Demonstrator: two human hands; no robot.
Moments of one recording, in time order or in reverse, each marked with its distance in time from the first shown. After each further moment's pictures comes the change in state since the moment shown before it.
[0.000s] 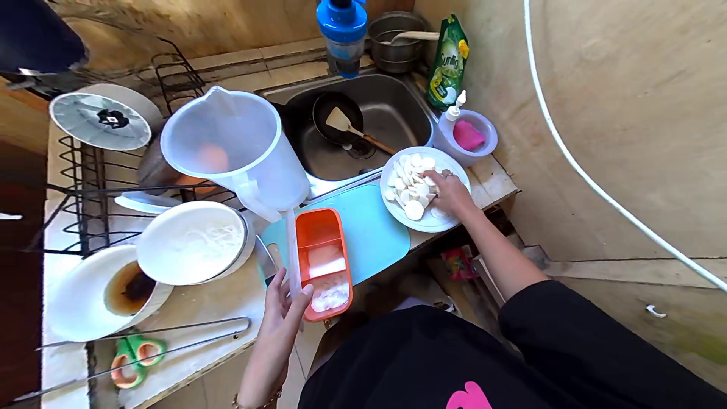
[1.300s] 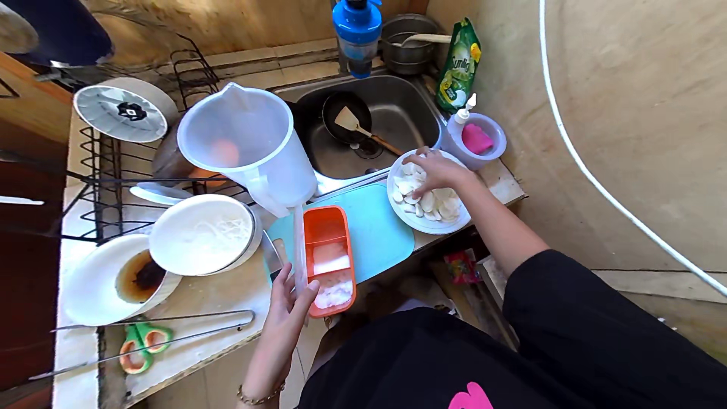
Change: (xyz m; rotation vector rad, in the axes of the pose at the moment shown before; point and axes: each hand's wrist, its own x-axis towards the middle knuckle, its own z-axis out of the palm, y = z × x) left_hand -0.001 0.003 0.002 -0.007 0.001 -0.003; right_hand 0.057 -0.051 -0.043 -0.115 -0.284 -0.244
